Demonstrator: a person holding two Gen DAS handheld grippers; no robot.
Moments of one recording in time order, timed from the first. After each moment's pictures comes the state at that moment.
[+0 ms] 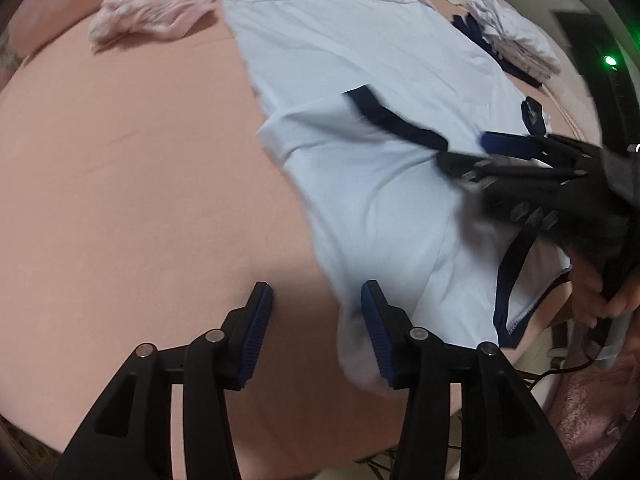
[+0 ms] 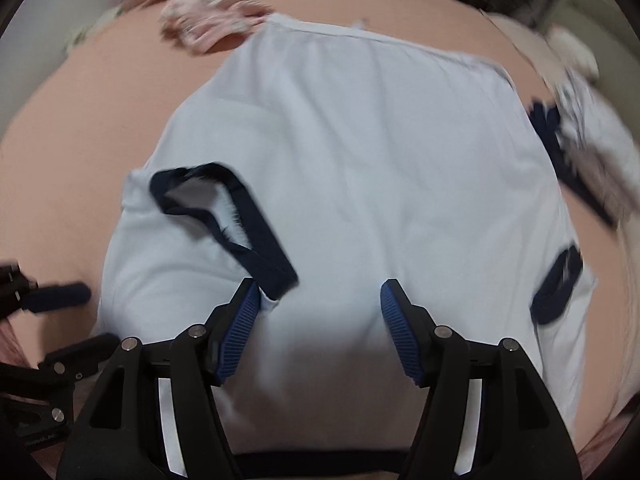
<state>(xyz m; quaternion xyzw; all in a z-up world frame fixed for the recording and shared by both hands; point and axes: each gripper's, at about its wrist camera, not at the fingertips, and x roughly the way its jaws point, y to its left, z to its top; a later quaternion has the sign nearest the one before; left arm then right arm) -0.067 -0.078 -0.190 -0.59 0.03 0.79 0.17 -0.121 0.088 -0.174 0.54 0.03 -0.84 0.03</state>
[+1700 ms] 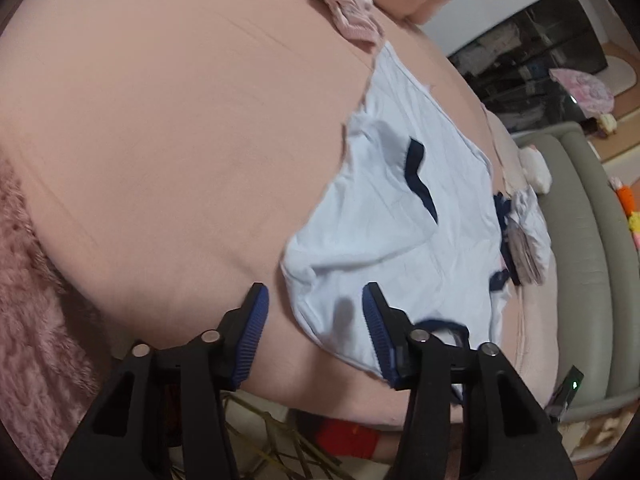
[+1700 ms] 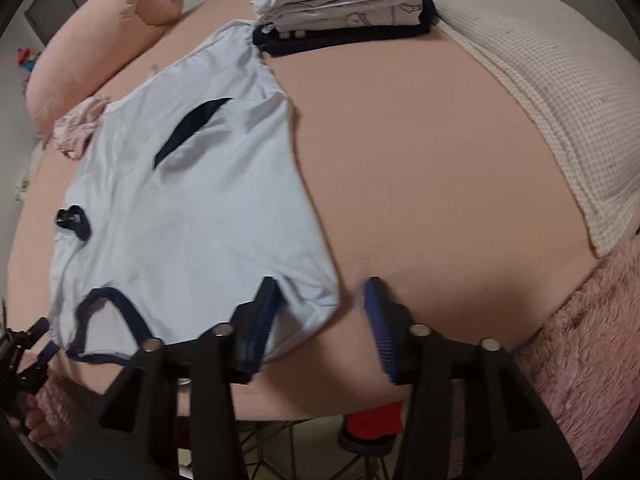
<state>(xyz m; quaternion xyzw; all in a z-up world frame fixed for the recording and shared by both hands) 0.018 -0.096 -0.204 -0.50 -0.34 0.79 0.02 0.009 0.323 -0.176 0.53 -0.17 -0.83 -0.09</state>
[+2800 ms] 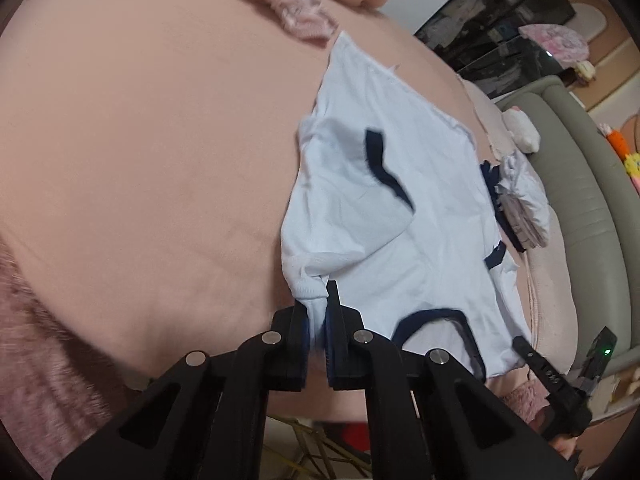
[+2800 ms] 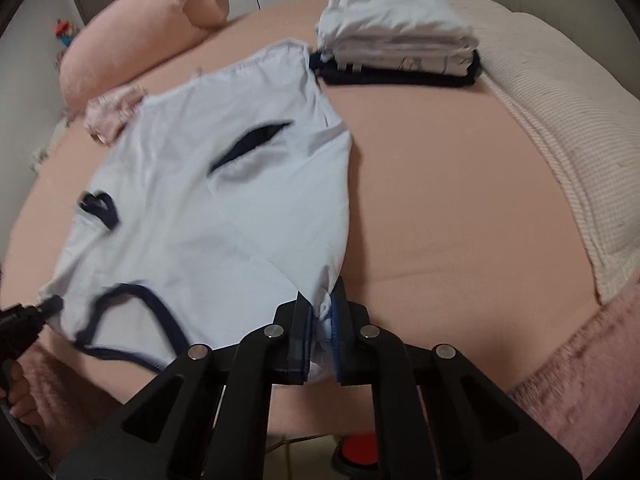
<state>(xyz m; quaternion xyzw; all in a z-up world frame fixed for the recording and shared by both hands) 0.013 -0.078 -0.173 -0.49 -0.27 0.83 0.05 0.020 0.300 -0.137 0.48 -0.13 -0.87 -0.04</state>
